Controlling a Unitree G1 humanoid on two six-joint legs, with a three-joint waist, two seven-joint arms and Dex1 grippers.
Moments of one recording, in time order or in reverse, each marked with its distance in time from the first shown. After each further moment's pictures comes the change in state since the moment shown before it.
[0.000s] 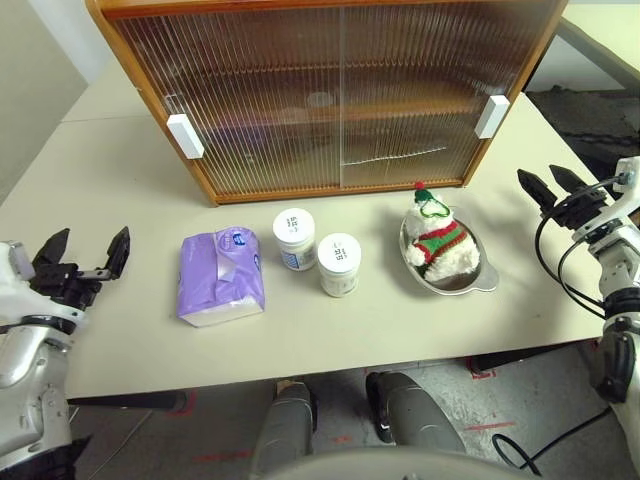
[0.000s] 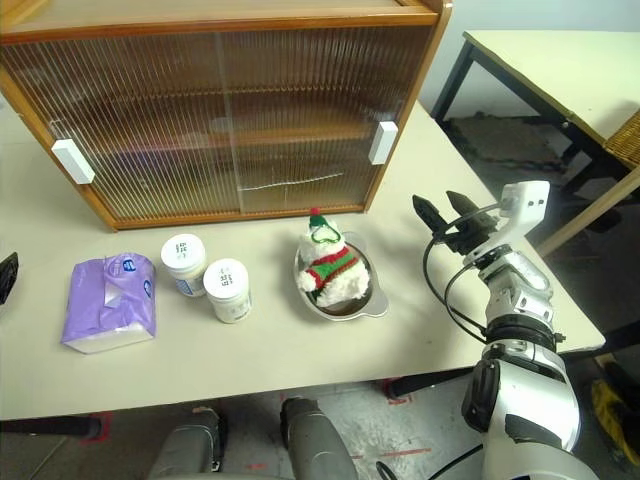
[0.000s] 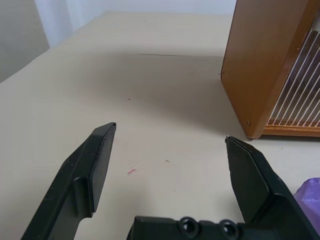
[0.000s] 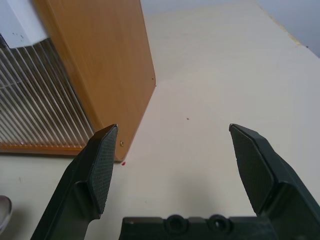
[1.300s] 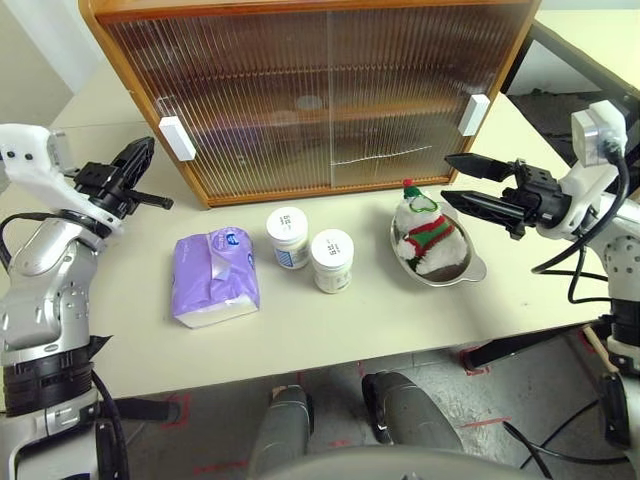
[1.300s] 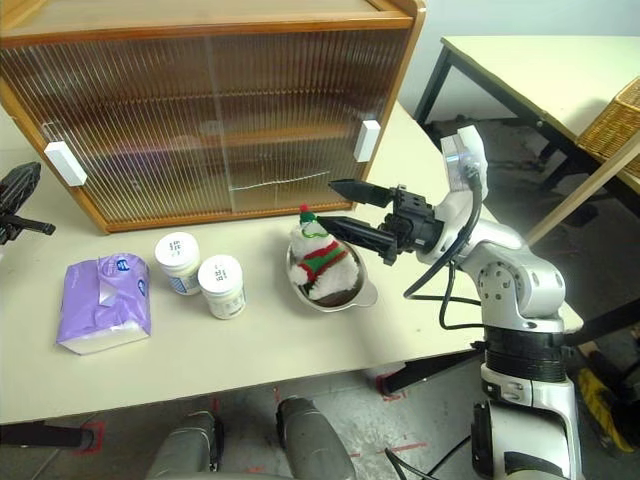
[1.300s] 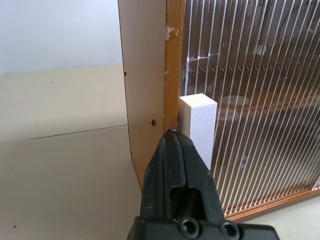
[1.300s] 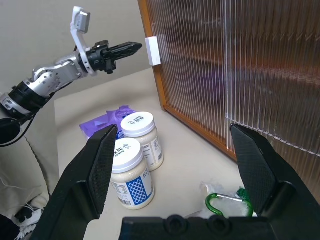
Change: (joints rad) left arm -0.392 0.125 -0.207 -0.046 -0.022 0.205 -0.027; right arm 0.184 0.002 0.214 -1.053 0.347 0.743 0.243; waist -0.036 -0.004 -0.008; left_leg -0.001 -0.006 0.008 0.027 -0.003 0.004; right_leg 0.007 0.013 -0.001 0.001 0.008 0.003
